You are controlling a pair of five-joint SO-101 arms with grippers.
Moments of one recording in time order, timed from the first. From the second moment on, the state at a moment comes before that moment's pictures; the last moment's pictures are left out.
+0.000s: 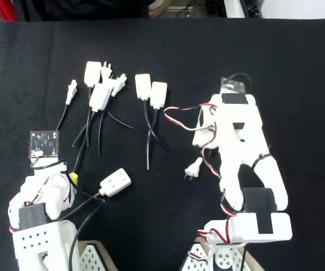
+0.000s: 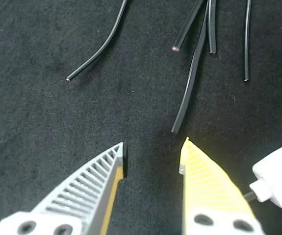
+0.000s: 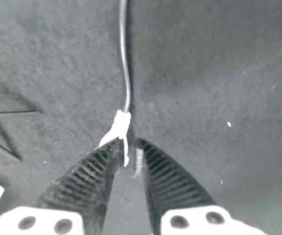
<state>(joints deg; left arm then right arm) -20.8 -87.3 85.3 66.2 -13.1 -0.9 -0.4 24.3 80.2 -18.7</state>
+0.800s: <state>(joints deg) -20.8 -87.3 85.3 66.2 -13.1 -9.0 -0.3 35.0 69.5 -35.4</state>
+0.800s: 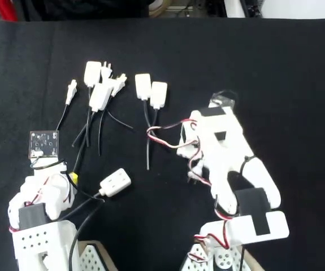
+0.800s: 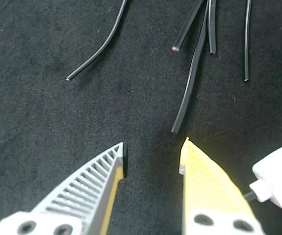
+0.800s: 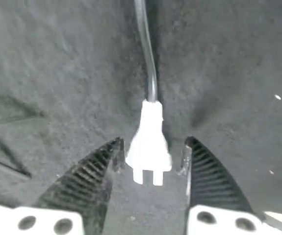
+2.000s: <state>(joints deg) -20.8 -87.3 85.3 66.2 -14.8 -8.7 2.5 29.3 72.1 -8.0</state>
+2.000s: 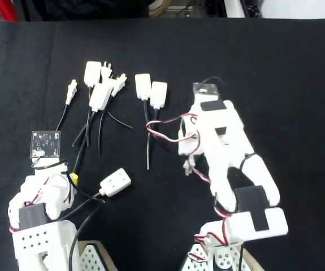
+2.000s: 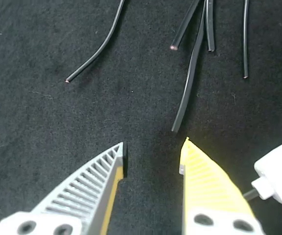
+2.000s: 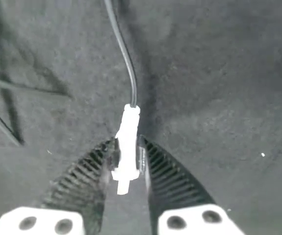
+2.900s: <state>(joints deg) -20.7 -87.1 85.9 66.2 -14.8 -8.9 38.2 -2.5 93.5 6.7</state>
